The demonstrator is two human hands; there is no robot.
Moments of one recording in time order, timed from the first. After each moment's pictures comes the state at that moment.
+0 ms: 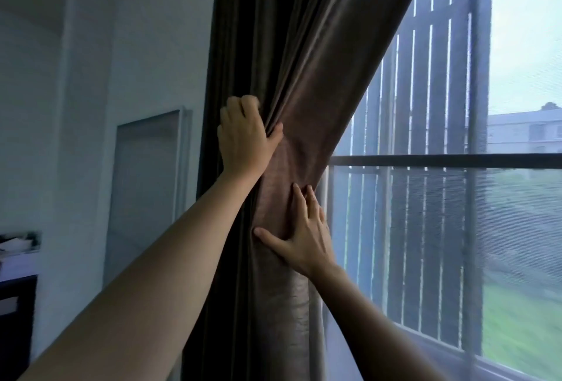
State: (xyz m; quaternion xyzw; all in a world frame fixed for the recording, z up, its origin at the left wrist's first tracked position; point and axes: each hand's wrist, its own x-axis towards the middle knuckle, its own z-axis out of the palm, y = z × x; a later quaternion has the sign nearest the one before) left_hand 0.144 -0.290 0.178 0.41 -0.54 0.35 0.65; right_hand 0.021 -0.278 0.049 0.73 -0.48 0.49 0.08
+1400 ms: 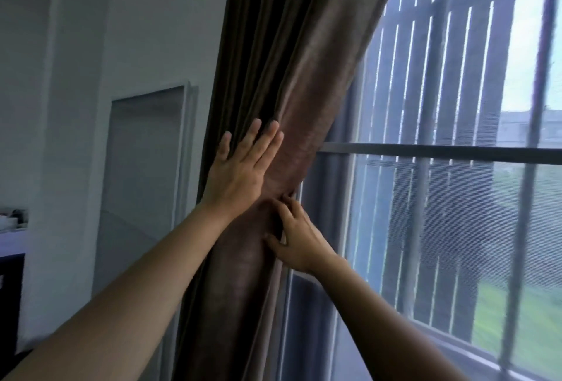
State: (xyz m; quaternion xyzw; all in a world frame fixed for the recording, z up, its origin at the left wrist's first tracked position) left_hand 0.216 -0.356 0.093 0.39 -0.58 0.59 0.41; right_hand 0.059 -0.318 0.038 0.82 -0.47 0.32 0.09
